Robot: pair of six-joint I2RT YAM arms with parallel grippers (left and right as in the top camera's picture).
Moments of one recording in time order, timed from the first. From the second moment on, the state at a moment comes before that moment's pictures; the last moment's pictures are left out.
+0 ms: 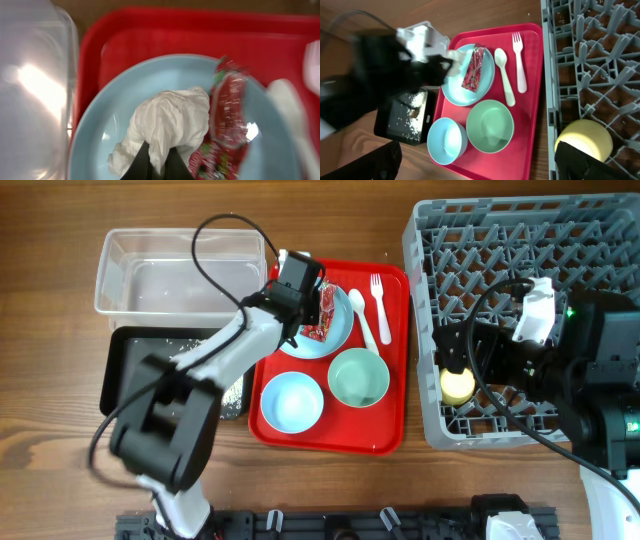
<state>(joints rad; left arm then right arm) -0.48 1.86 1.24 -0.32 -0.19 -0.34 0.03 1.01 1.29 -1.10 -0.43 0.29</state>
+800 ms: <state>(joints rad) -0.37 1.70 1.24 -0.40 -0.16 -0.34 0.03 1.01 1.29 -1.10 -0.43 0.29</state>
